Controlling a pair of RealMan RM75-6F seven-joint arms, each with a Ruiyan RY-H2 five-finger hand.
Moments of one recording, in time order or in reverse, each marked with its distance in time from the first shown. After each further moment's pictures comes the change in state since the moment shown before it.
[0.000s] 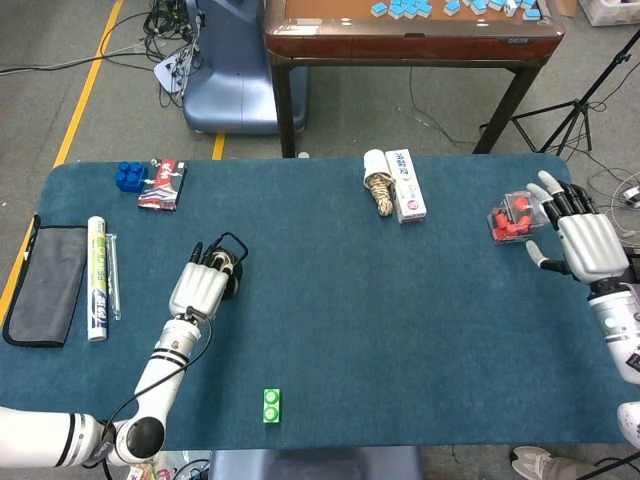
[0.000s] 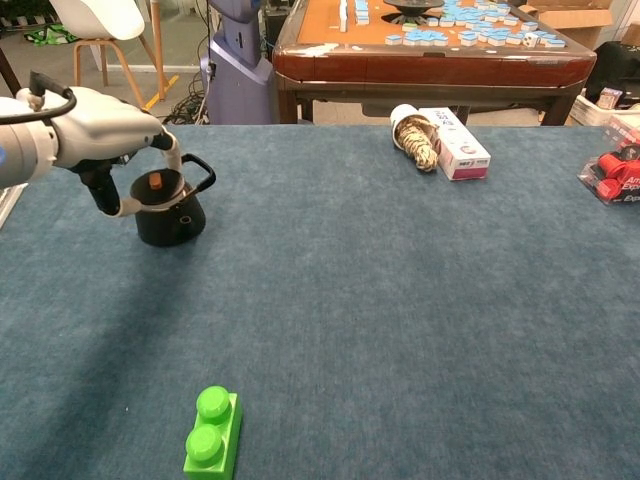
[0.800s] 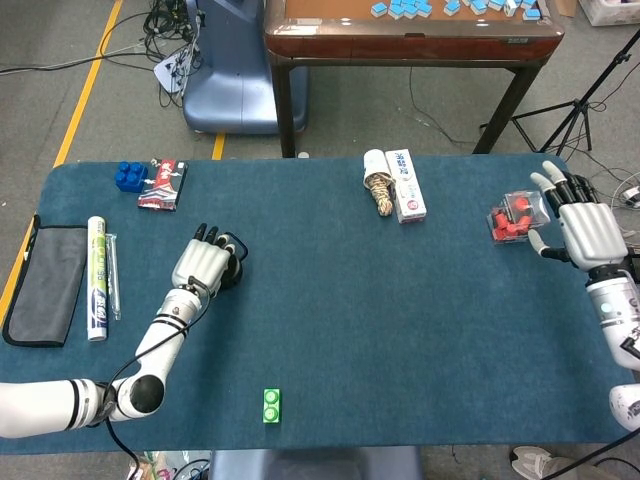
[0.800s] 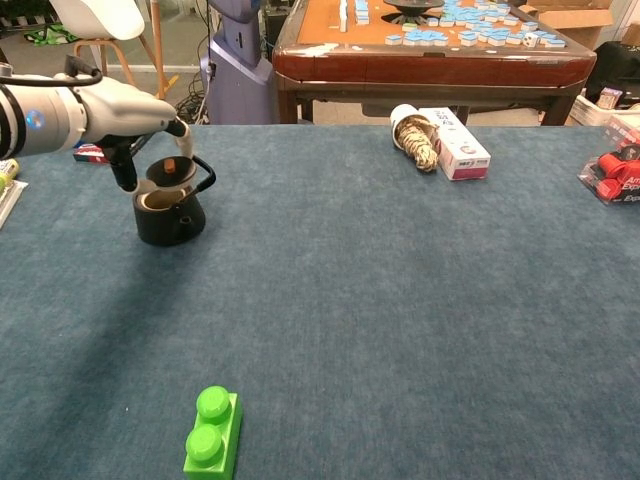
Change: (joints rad) left arm -0.110 0.046 0.013 0.221 -0.060 -0.257 -0.157; right arm 0.040 -0.031 0.026 0.057 0.061 -0.062 -0.028
